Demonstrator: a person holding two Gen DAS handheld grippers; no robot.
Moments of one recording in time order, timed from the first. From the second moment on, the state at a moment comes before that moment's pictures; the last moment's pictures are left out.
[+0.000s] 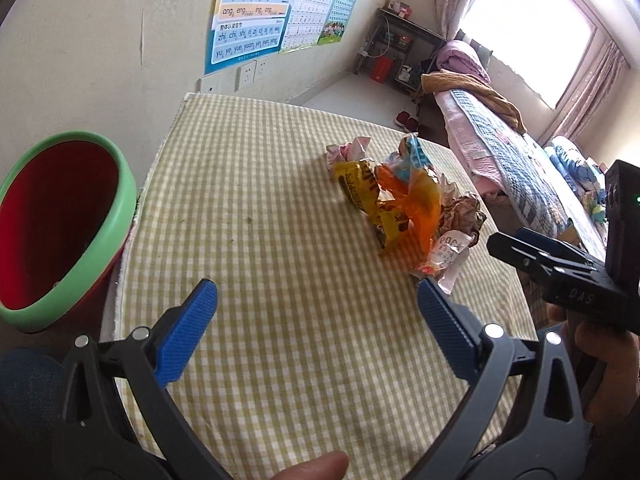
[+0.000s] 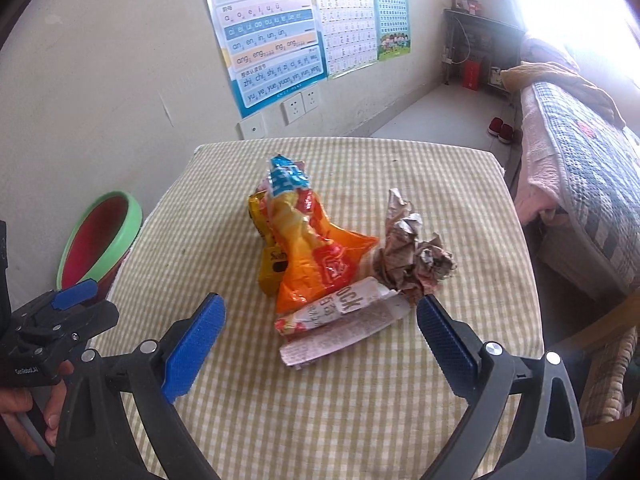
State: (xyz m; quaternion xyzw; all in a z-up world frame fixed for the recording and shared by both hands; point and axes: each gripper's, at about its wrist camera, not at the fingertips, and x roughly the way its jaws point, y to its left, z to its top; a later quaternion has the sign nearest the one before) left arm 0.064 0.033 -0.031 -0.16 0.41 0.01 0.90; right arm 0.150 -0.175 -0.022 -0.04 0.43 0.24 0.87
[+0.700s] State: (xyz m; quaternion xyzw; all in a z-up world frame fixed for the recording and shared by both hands) left arm 0.170 -0.024 -0.040 -0.17 0.44 -0.03 0.88; right arm 0.220 -0.217 -0.045 0.01 0.44 0.22 0.87
